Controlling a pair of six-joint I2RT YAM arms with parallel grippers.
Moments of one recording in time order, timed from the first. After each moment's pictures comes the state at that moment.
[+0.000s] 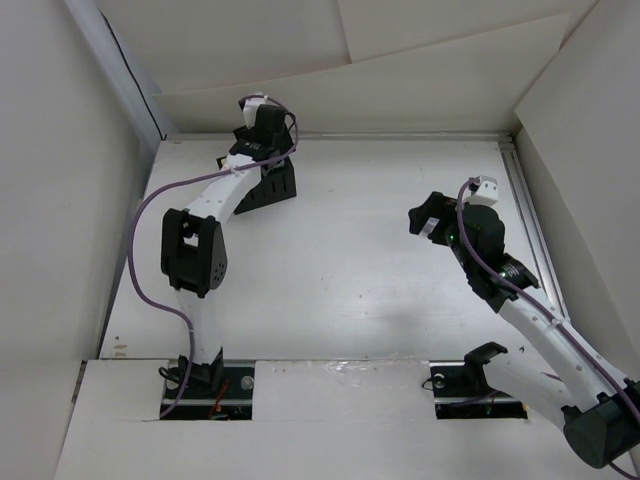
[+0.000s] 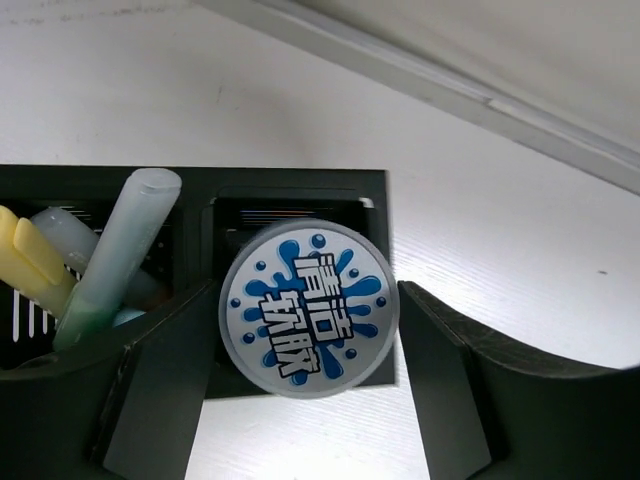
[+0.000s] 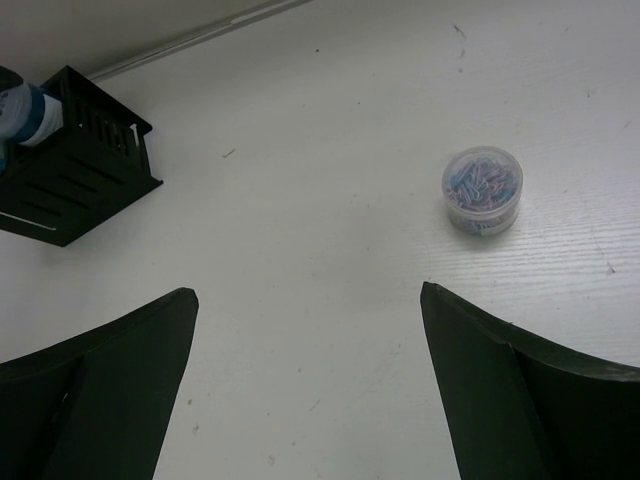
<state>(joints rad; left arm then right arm) -0.34 2.01 1.80 -0.40 -0.44 -0.54 0.42 0.89 0.77 -0.19 0.28 0.51</state>
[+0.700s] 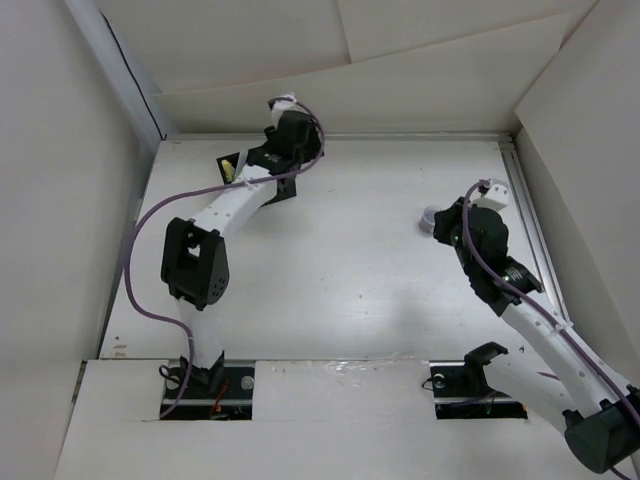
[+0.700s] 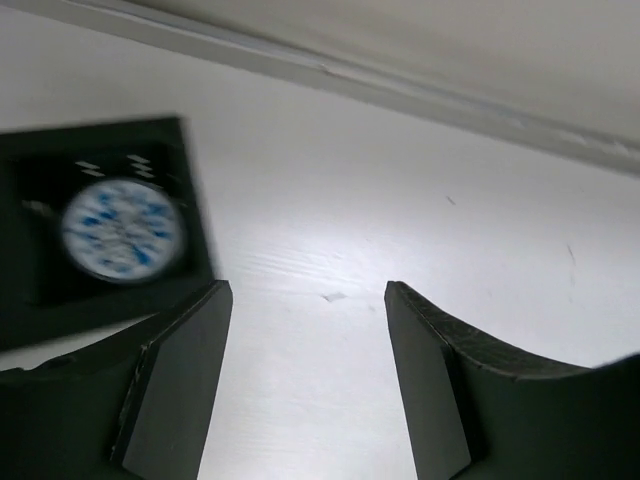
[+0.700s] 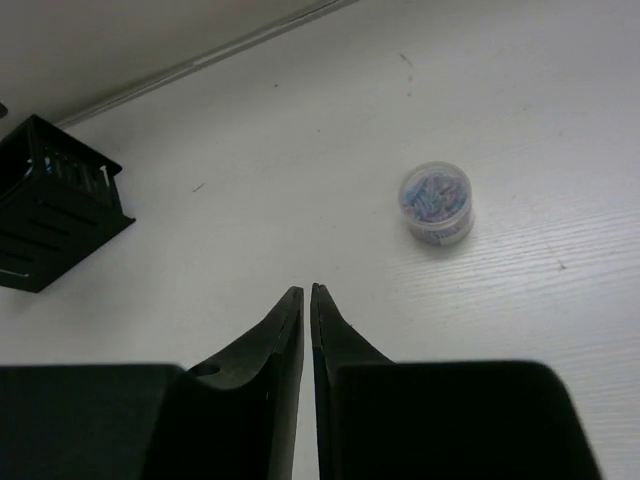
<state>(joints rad) -0.46 1.91 1.72 -0.29 -0.36 -0.54 0.42 0.86 0.76 -0.19 0.37 0.52</state>
